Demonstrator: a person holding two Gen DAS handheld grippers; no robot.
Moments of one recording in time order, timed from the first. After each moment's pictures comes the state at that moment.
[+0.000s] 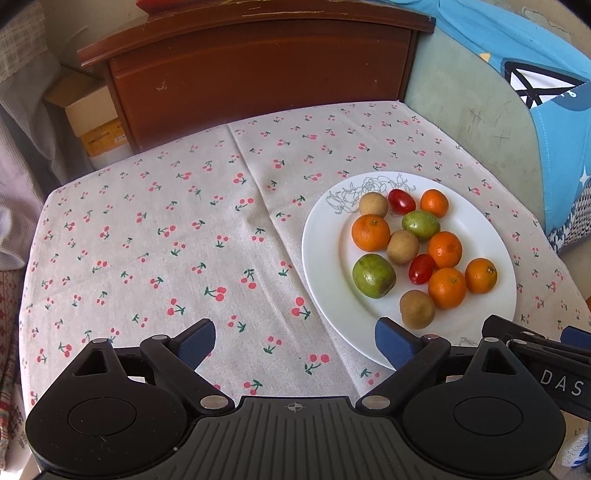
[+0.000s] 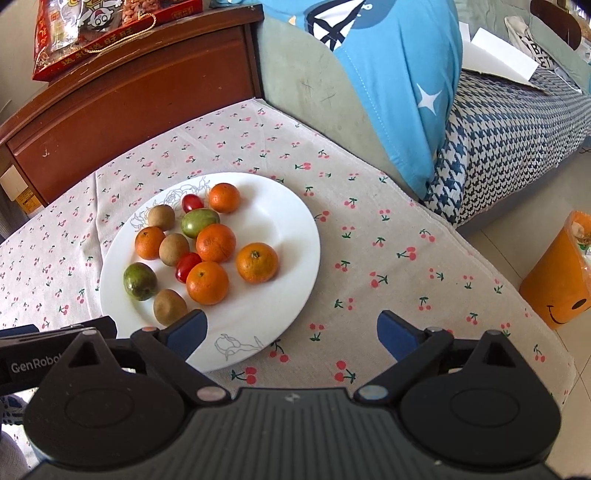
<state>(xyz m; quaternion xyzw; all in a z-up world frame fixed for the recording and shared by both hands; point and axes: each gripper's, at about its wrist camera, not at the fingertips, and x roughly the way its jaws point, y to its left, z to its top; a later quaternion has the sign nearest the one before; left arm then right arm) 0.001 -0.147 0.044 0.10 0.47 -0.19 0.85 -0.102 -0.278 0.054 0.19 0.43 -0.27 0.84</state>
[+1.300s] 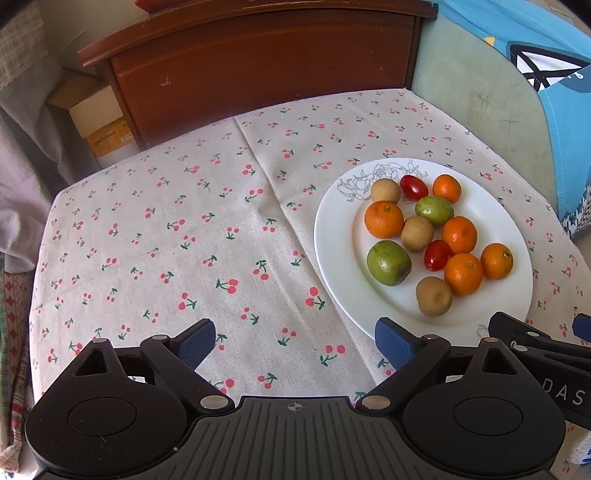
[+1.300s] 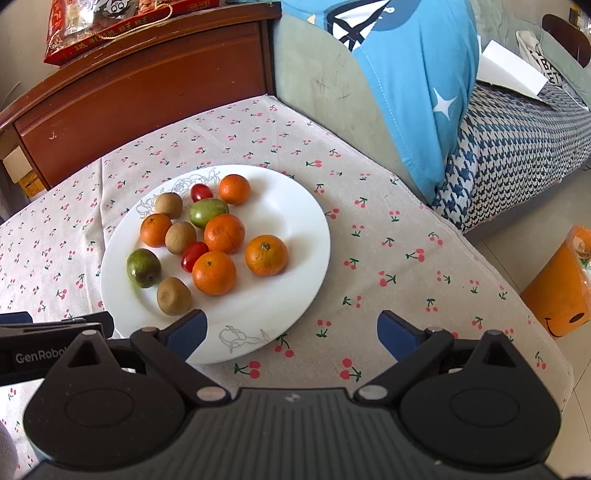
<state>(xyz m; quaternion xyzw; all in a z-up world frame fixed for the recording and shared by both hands) 0.000 -0.145 0.039 0.13 0.48 -0.18 0.85 -0.099 -0.271 0.053 0.16 0.43 -0.26 0.85</state>
